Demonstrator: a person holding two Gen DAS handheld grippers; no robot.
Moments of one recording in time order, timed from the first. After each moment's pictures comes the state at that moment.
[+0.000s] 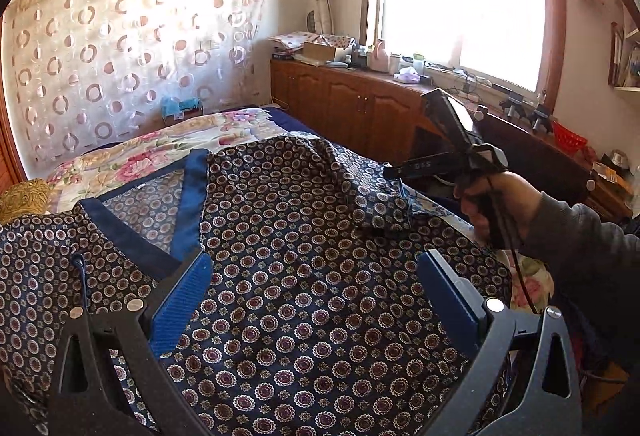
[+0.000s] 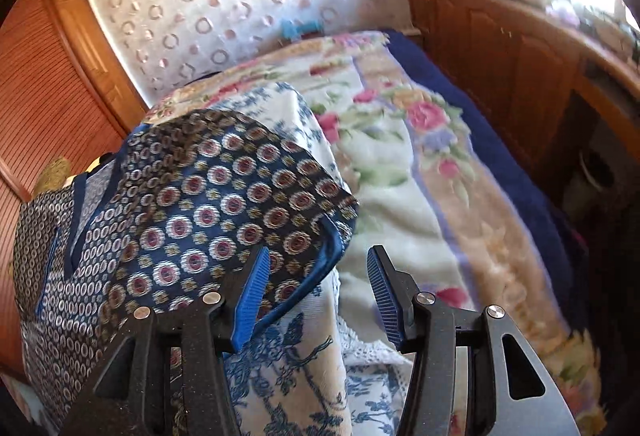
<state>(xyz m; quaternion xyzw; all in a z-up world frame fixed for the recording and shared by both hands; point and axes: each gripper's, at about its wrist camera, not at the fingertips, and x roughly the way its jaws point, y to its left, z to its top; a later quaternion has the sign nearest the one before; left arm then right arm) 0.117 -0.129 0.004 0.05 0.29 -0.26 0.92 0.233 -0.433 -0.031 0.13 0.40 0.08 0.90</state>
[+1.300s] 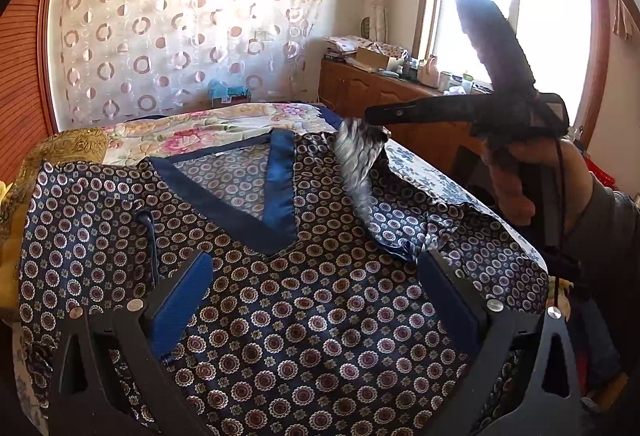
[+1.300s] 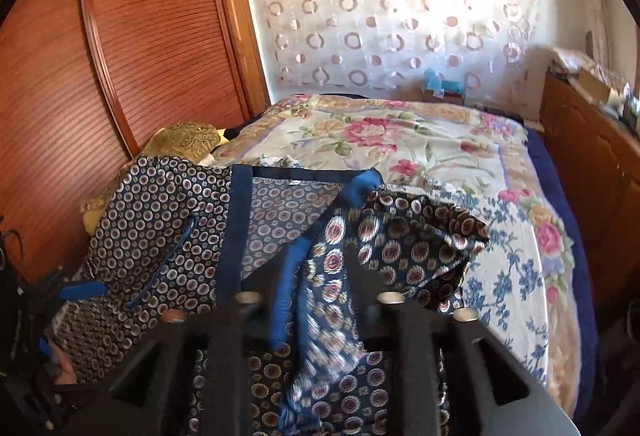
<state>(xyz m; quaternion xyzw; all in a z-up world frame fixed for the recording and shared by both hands) 0.126 -0.039 -0.014 -0.01 0.29 -0.19 0.94 0.235 -0.207 0.052 -0.01 0.30 0.27 0.92</state>
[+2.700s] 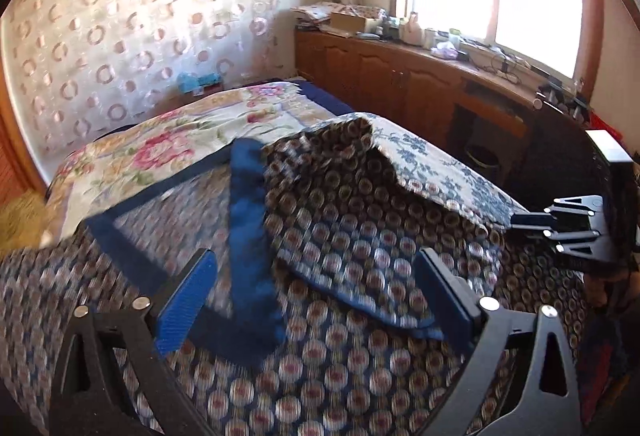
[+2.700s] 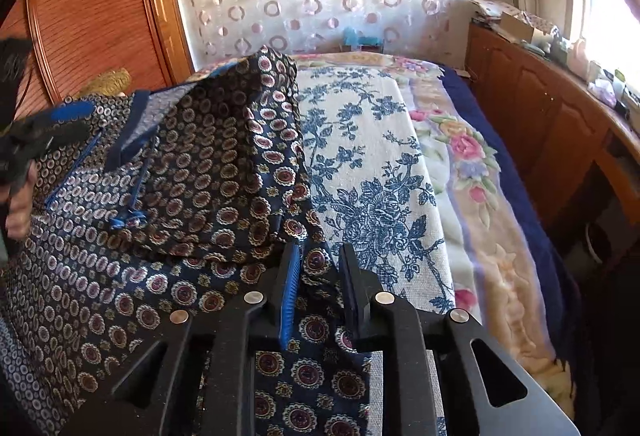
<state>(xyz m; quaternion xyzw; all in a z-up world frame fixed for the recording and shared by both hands) 0.250 -0.107 -0.020 0.08 0.34 -0.23 0.91 0.161 -0.310 -0.044 -0.02 0.34 0.15 0.93</state>
